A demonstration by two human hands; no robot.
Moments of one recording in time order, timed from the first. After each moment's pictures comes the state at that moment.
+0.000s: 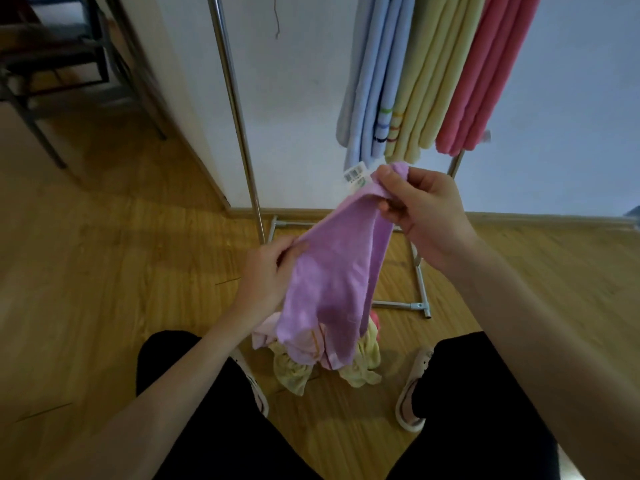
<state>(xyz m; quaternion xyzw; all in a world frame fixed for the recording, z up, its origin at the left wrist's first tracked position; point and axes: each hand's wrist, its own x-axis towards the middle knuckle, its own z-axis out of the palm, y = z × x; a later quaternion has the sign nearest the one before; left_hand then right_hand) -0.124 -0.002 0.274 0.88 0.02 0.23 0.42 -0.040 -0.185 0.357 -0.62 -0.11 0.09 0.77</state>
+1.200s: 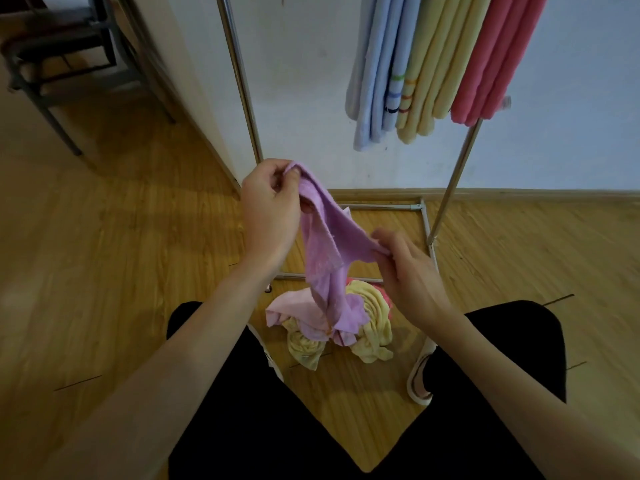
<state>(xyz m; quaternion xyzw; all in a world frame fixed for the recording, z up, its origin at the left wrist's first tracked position) -0.107 -0.016 0.323 0.78 0.18 0.30 0.52 -0.087 -0.204 0.234 -0.85 -0.35 -0.18 0.36</state>
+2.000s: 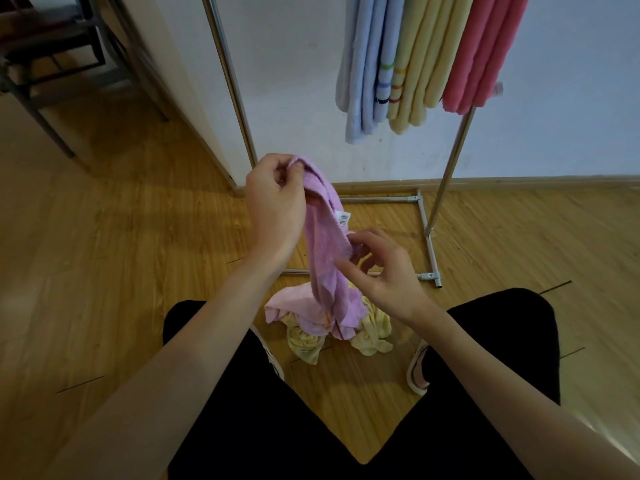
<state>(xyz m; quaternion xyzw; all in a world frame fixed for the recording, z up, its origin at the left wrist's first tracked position) -0.099 -0.032 0.321 0.77 0.17 0.30 0.53 -0.098 -0.188 0.242 -0.78 -0.31 -0.01 0.54</state>
